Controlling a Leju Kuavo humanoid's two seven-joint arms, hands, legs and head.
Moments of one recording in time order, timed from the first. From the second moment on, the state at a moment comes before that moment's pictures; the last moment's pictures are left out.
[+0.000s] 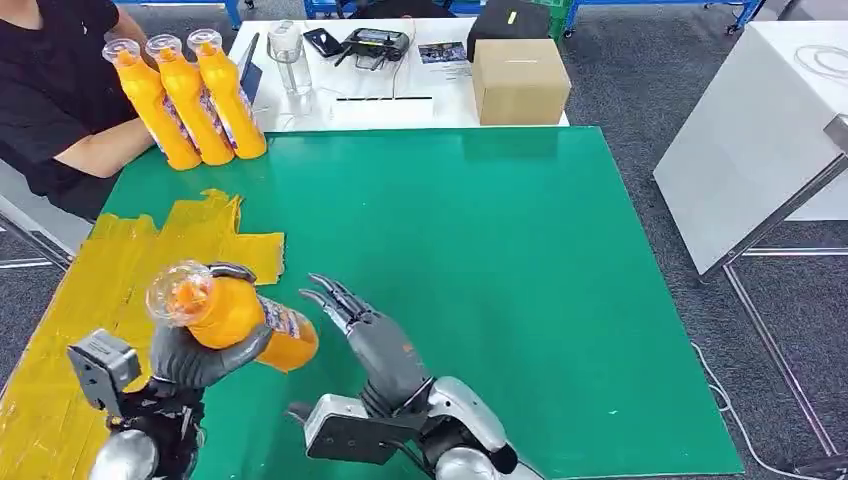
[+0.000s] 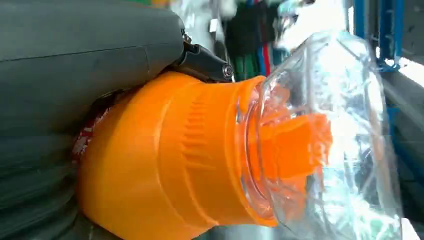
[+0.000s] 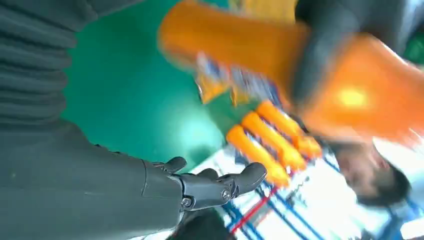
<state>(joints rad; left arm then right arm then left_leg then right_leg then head) 0.07 -0.05 -0.09 -1.86 -0.14 -0.05 -0.33 -0.17 0.06 0.83 -1.64 0.57 -0.11 0.01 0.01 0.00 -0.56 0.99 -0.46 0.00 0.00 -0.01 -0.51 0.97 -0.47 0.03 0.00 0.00</state>
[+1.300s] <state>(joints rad) 0.03 0.42 -0.22 -1.42 -1.15 0.07 -0.24 -0.10 -0.07 0.60 -1.95 0.38 -0.05 -0.10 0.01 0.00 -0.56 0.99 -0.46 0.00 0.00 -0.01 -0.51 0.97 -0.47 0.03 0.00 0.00</state>
